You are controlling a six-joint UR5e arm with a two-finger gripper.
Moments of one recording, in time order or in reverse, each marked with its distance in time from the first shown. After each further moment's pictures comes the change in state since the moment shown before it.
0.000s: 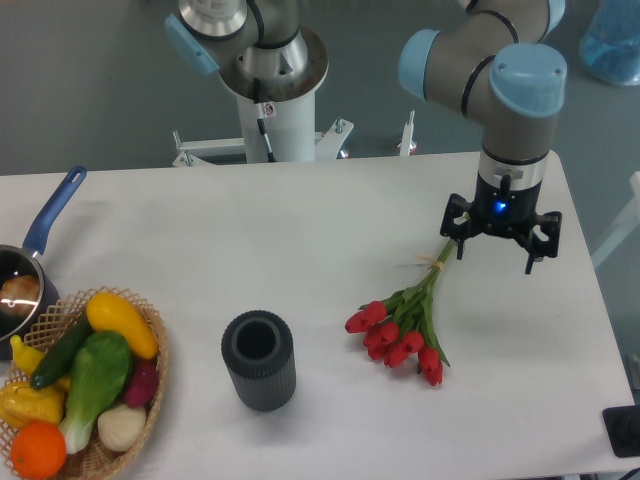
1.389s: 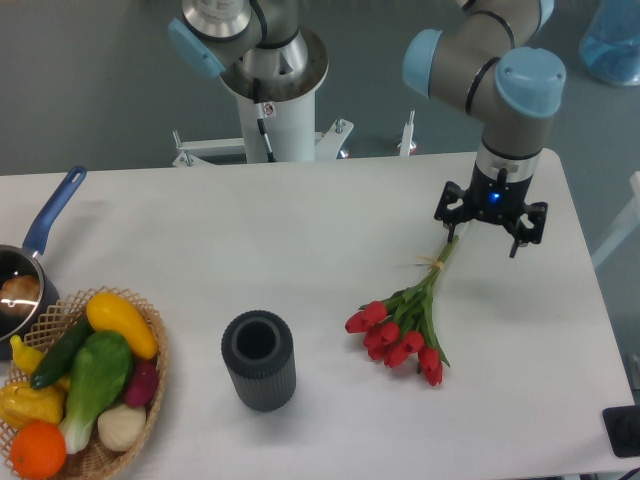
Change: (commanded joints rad) arm 0.104 0.023 -0.207 -0.002 -0.020 0.261
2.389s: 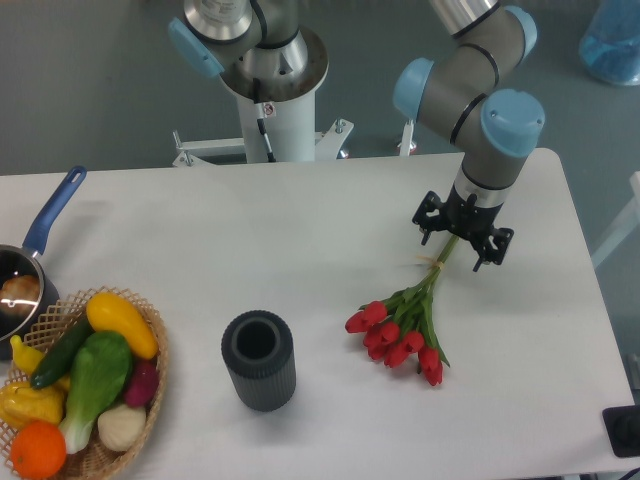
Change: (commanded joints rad) arm -0.083 -0.106 0.032 0.061 -0.009 -0.073
